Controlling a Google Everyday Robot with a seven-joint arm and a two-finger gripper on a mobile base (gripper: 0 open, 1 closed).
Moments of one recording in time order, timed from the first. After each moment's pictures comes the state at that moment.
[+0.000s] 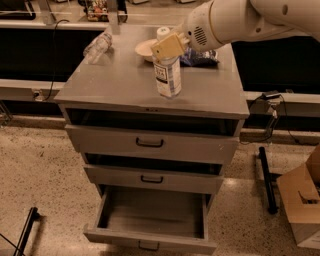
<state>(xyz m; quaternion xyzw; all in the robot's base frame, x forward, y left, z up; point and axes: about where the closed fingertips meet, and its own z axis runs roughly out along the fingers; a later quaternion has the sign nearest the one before) 0.635 -0.024 1.007 -0.43 0.75 0.17 0.48</state>
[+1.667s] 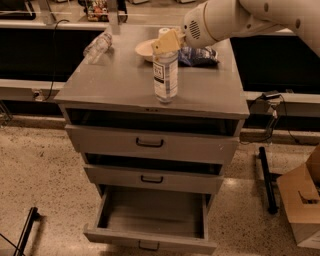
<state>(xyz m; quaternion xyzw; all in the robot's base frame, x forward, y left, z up) 0.672 -0.028 0.989 -0.35 0.80 0.21 0.44</state>
